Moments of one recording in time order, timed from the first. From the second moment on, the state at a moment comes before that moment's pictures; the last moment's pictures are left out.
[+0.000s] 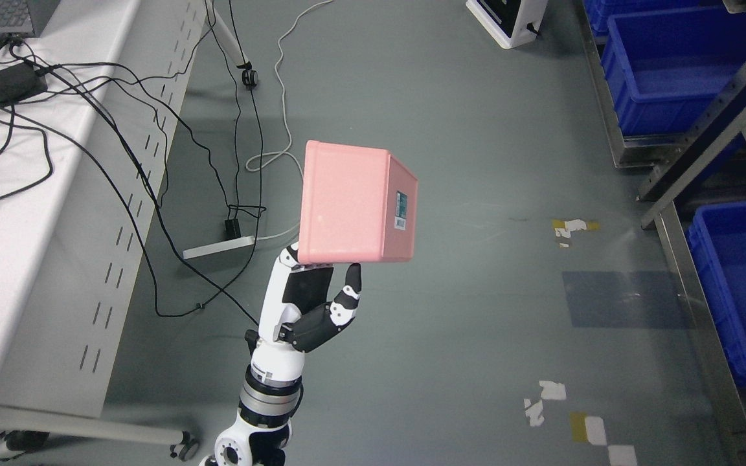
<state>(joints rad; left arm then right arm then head) 0.00 0.00 -0.36 -1.66 0.40 -0.74 -0.36 0.00 0.00 0.00 0.00 0.00 -0.06 -0.01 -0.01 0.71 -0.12</state>
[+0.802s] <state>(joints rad) 0.01 0.00 -0.35 -1.66 0.40 -0.73 -0.36 0.00 0.00 0.00 0.00 0.00 -0.06 -0.01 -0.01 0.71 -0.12</state>
